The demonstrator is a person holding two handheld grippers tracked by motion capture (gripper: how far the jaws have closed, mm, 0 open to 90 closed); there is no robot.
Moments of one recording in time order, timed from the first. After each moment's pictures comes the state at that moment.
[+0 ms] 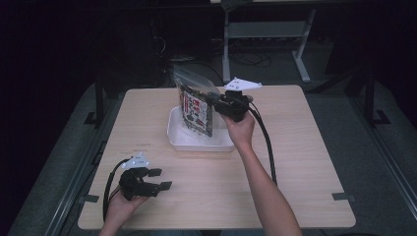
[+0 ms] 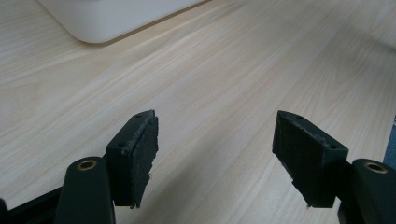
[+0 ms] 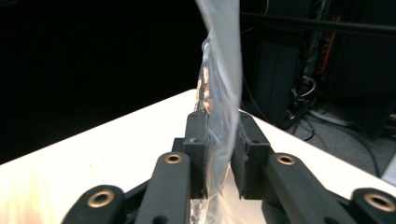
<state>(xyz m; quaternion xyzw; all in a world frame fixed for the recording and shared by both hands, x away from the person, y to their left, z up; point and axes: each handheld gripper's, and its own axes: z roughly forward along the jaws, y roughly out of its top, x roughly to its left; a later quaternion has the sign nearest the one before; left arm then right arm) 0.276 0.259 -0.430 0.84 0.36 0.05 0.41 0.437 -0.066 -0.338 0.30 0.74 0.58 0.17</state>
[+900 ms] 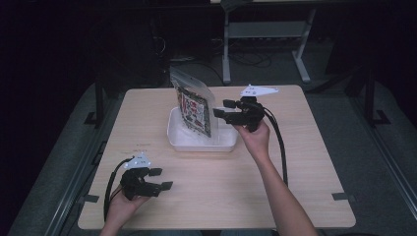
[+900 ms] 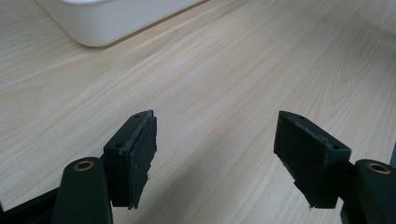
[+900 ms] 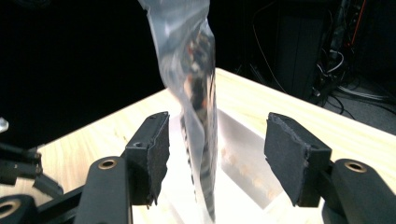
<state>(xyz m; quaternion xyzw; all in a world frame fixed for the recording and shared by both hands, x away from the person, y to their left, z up) 0.276 0.255 -0.429 0.84 0.36 0.06 0.40 0.413 -0.106 -0.345 0.31 0.75 0.57 0.11</state>
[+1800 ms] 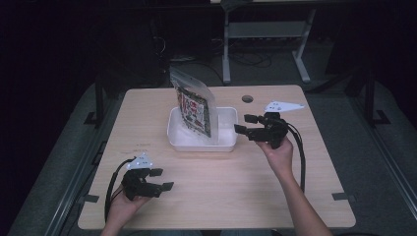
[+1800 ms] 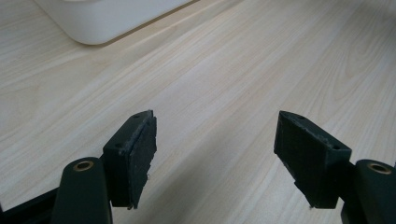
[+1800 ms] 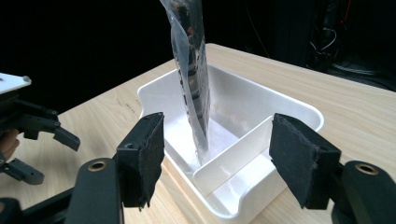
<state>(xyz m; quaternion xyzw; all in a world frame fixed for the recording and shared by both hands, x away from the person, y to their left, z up) 0.276 0.252 -0.431 0.85 0.35 0.06 0.39 0.374 -0.163 -0.364 0.33 0.75 0.56 0.10</state>
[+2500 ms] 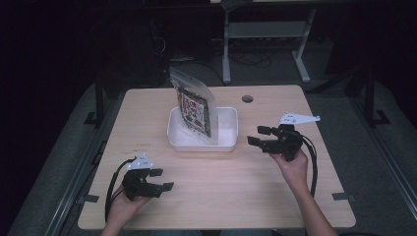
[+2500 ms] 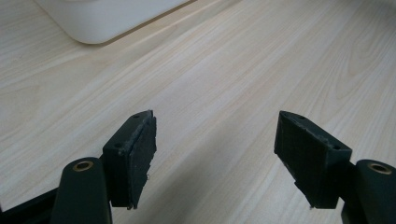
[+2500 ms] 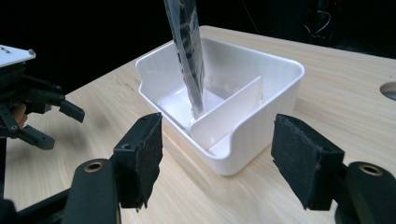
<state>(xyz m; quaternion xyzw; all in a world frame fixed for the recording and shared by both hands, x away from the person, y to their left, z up) 0.276 0.251 -0.431 0.85 0.35 0.06 0.39 0.347 -0.197 -0.381 0.36 0.76 0.54 0.09</state>
